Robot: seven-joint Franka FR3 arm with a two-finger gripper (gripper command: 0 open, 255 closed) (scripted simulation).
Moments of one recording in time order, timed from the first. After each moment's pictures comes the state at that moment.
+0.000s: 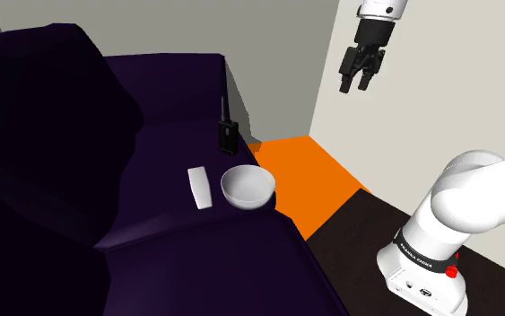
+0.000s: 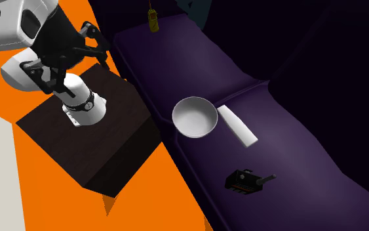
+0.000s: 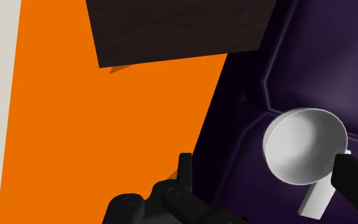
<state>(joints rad) -0.01 -0.75 -0.06 -2.29 0.04 1.54 0.03</state>
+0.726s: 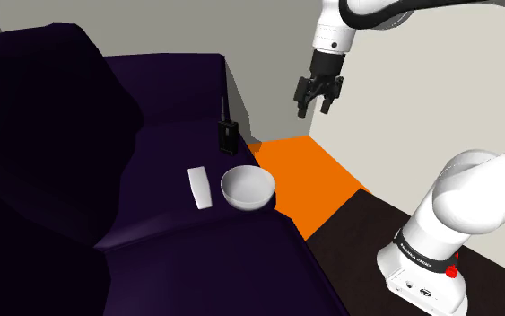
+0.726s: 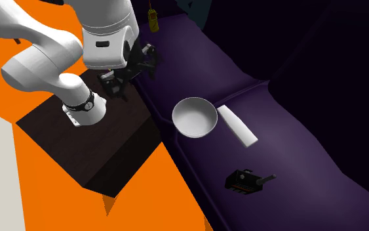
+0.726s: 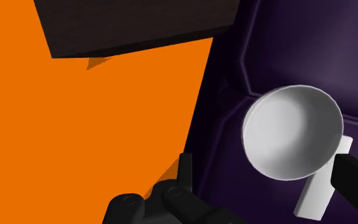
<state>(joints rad) 0.02 -0.59 0.09 -2.36 0.12 1.78 0.23</state>
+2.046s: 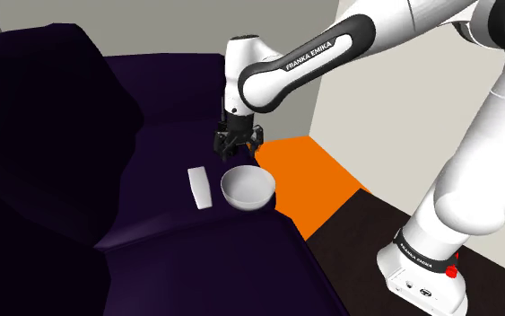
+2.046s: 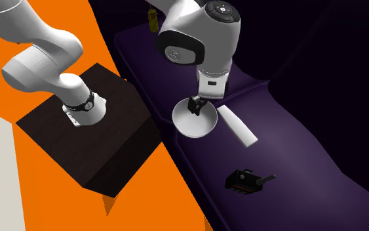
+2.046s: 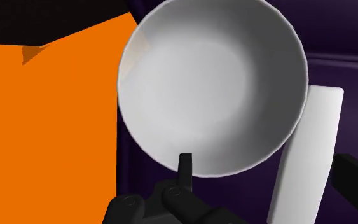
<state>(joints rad) 0.07 0.06 0.35 -2.13 -0.01 2.21 0.72</state>
